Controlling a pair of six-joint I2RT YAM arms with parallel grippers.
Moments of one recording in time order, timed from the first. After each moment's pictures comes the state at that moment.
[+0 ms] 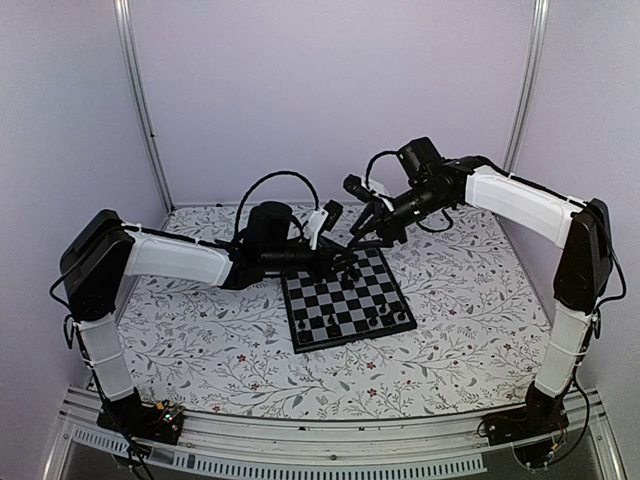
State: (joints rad) left arm -0.80 1.87 1.14 0.43 0.41 -0.16; right arm 0.60 1.87 1.71 -0.74 -0.74 -0.61
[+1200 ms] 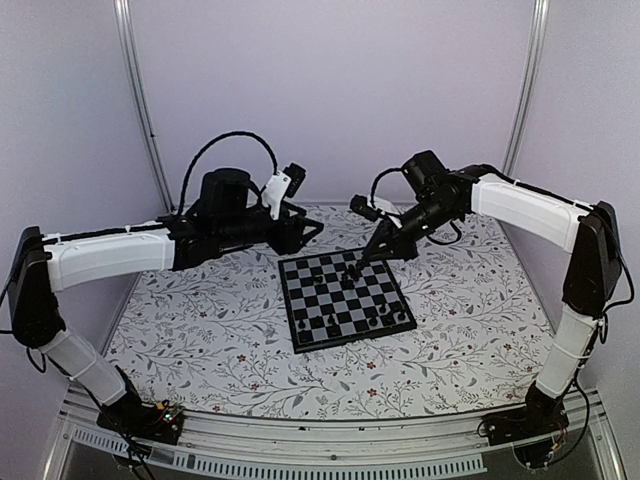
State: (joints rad) left arm -0.75 1.54 1.12 0.11 0.16 0.00; right arm 0.59 1.82 1.60 -0.80 -0.67 -0.65
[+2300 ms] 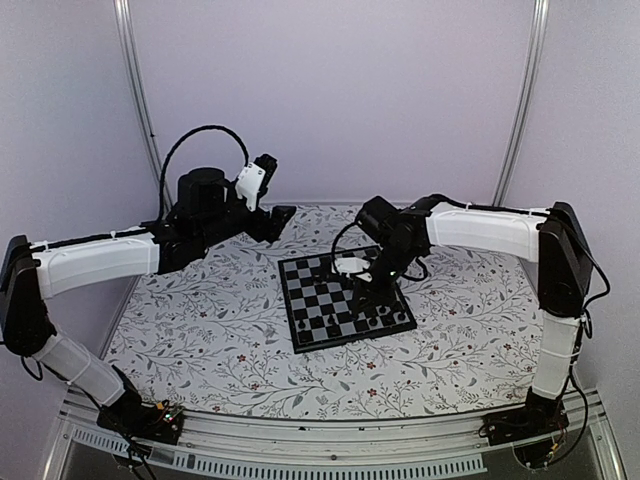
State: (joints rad) left arm -0.67 1.46 1.03 0.22 -0.08 0.17; right arm 0.80 1.95 1.56 -0.88 -0.39 -0.70
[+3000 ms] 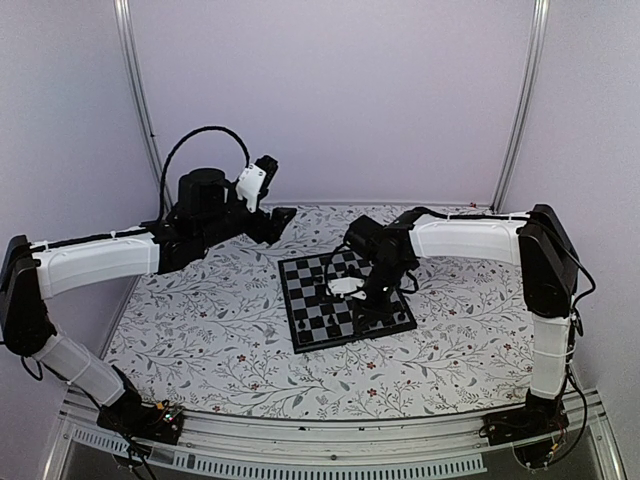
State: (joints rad) left arm -0.67 1.46 1.03 0.21 -0.07 0.17; right arm 0.85 2.03 1.56 -0.92 -0.32 -0.70
